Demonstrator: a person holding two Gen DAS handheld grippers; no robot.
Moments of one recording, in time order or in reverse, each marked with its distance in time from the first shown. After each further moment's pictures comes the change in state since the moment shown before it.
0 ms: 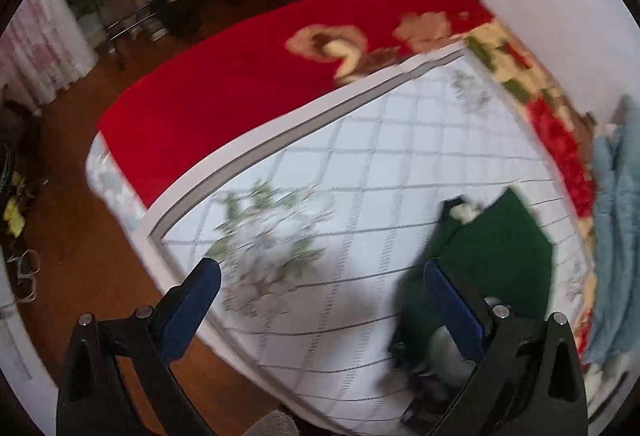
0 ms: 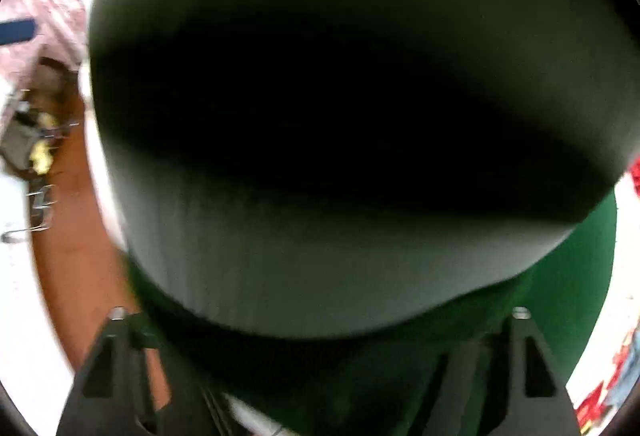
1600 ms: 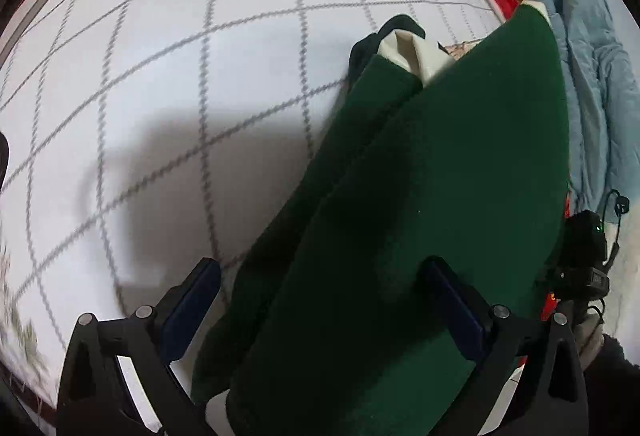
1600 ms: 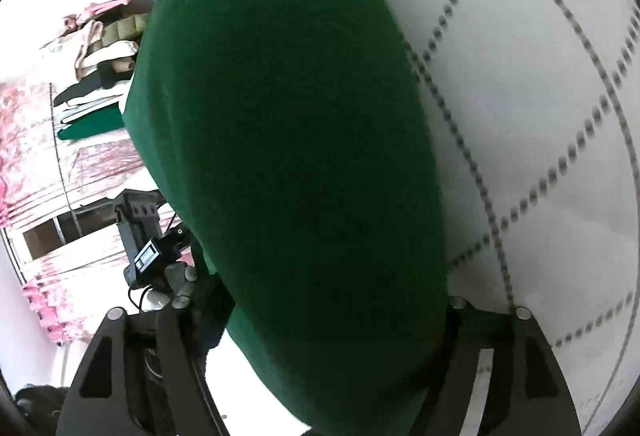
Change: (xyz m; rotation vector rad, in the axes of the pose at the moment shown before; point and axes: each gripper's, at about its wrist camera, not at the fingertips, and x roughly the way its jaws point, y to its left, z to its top) left arm 0.234 -0.126 -0.012 0.364 0.460 -0.292; right arm 0.081 -0.268 -0.166 0.960 0.030 0.848
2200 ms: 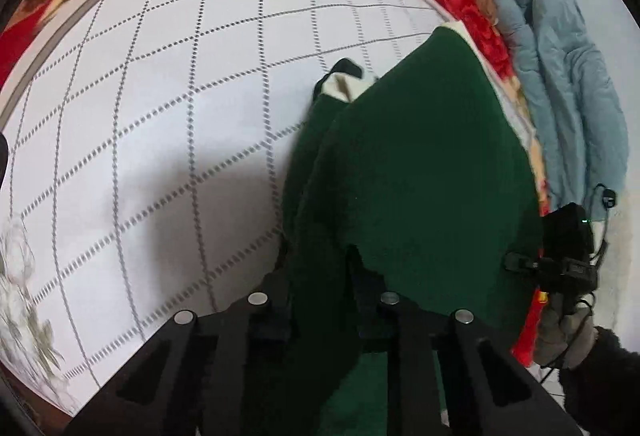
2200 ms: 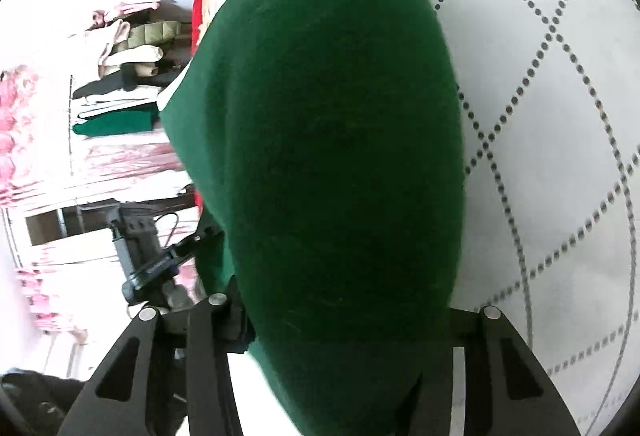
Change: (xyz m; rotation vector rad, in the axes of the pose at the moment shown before) left arm -0.041 -0.023 -0.019 0.028 -0.098 -0.053; right arm -0.045 -0.010 -0.001 -0.056 -0.092 0.032
